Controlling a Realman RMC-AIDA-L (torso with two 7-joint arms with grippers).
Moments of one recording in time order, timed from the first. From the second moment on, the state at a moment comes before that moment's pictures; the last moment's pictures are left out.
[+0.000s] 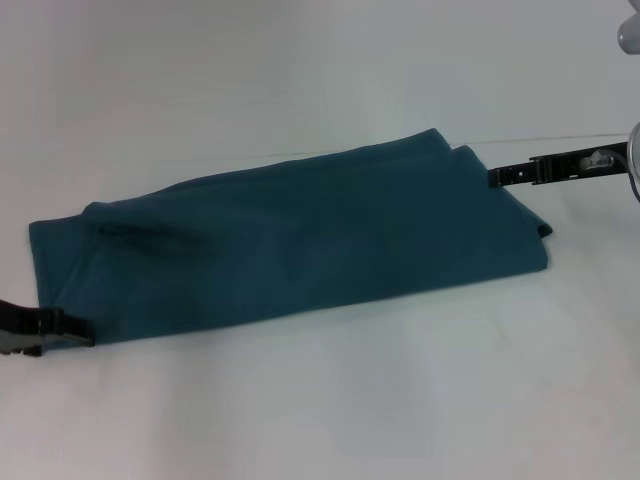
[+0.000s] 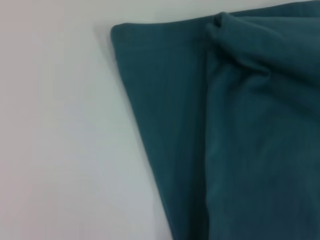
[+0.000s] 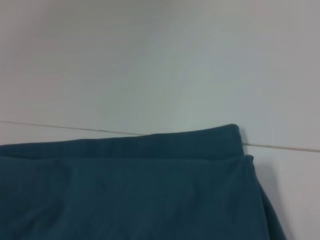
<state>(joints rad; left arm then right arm) -0.69 -2.07 0.75 0.88 2.83 1.27 -2.70 0.72 2.03 -0.79 -0.91 -2.52 -1.06 2.41</state>
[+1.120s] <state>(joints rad) -0.73 -2.09 0.77 0.85 2.79 1.21 -2.66 0.72 2.02 -0.80 -0.91 -2.57 -1.13 2.43</state>
